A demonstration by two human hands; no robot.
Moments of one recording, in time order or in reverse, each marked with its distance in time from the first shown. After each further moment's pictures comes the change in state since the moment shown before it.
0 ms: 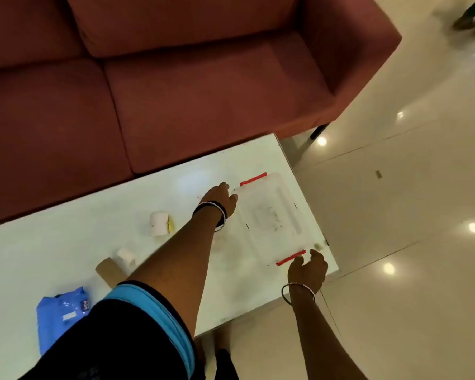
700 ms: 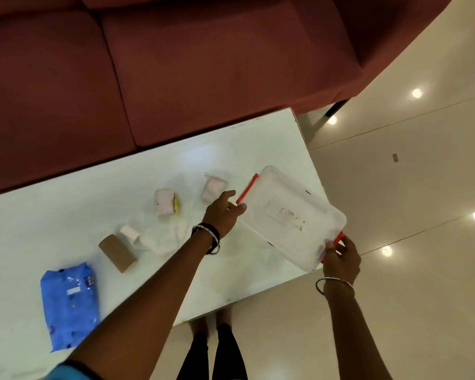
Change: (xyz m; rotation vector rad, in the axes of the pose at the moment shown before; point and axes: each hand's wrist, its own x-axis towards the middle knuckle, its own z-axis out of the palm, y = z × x) left_hand -0.037 -0.058 0.051 -0.605 -0.013 -0.060; right_hand 0.035 0.022 -0.022 0.198 0.014 0.016
